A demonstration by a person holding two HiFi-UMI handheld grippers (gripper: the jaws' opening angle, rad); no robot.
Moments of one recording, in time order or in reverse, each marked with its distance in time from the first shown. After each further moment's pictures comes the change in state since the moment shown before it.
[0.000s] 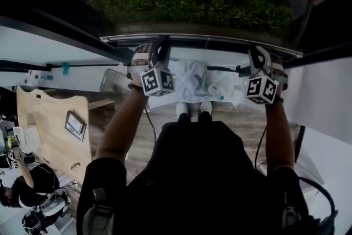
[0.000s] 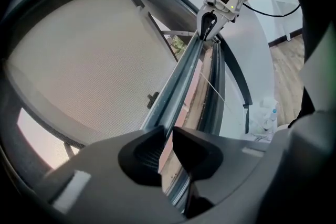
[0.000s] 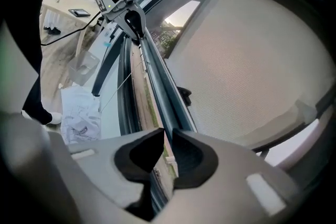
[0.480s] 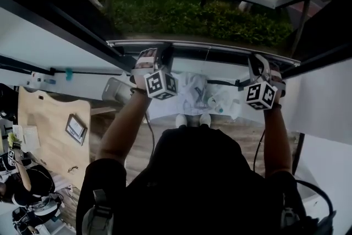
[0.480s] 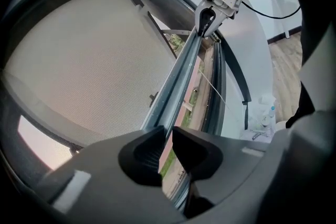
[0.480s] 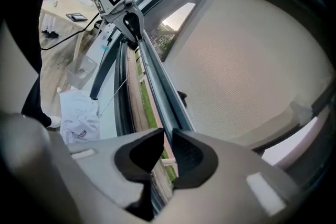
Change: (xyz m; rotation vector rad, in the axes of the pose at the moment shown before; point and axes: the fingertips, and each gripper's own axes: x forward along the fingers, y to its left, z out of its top) left arm -0.010 0.017 0.013 0.028 0.038 -0.013; right arm -0.012 -0.017 0.006 0.017 -0.027 -0.001
